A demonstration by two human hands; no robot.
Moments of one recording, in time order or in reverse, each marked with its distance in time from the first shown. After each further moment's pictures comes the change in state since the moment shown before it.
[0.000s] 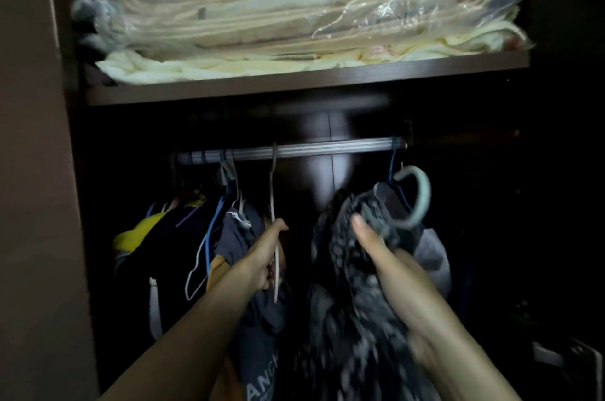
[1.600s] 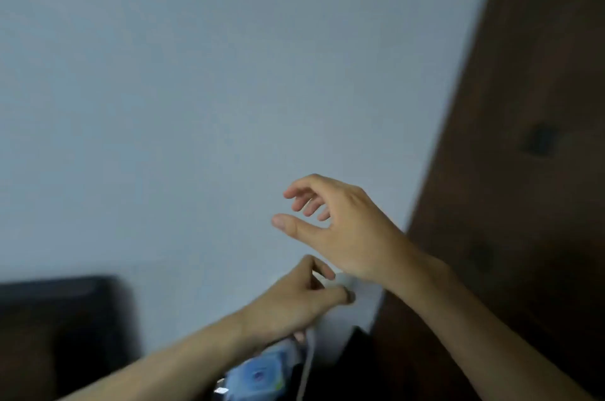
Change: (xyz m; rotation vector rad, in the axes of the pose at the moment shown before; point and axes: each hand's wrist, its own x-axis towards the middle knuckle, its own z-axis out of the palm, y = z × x) left_hand -0.563 -0.260 -0.237 0.107 0.920 -0.099; right_hand -0.458 -0.033 0.329 -0.173 -1.459 -0.975
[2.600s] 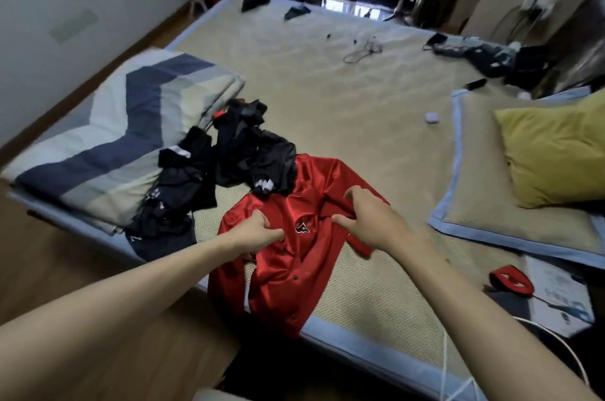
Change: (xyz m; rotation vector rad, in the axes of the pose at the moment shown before) left_hand -0.786 -0.389 0.123 -0.734 1.762 -1.321; right_hand -0.417 -0.519 0.541 0.017 -1.354 -1.427
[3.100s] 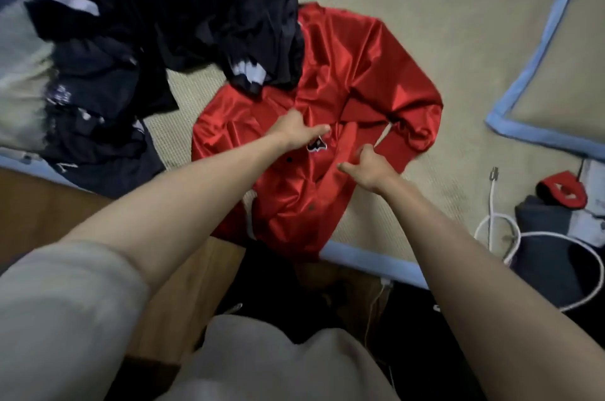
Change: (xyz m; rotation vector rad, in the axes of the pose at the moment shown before) left_hand 0.273 -0.027 0.071 0.083 -0.162 -0.013; right_hand 0.171 0.064 0.209 0.263 -0.411 0.613
